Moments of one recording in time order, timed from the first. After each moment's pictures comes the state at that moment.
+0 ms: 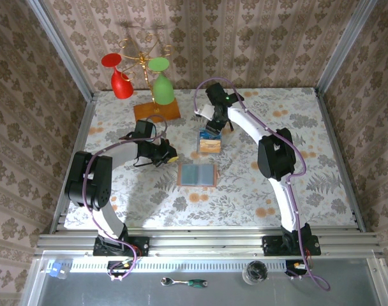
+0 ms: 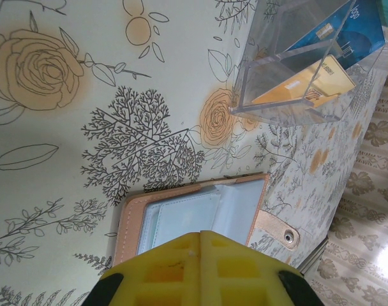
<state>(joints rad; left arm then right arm) -0.31 1.73 0.99 -0.32 0.70 -0.70 0.43 2.32 2.12 -0.93 0.06 -0.65</state>
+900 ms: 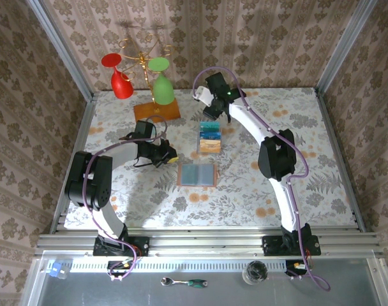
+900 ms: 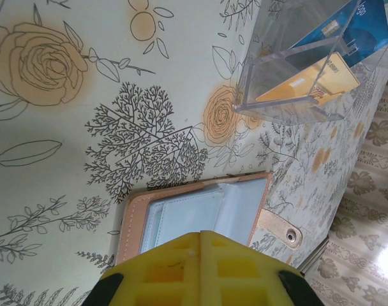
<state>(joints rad) -0.31 1.73 0.98 -0.32 0.70 -0.70 0.43 2.32 2.21 -0.79 0.15 -0.62</state>
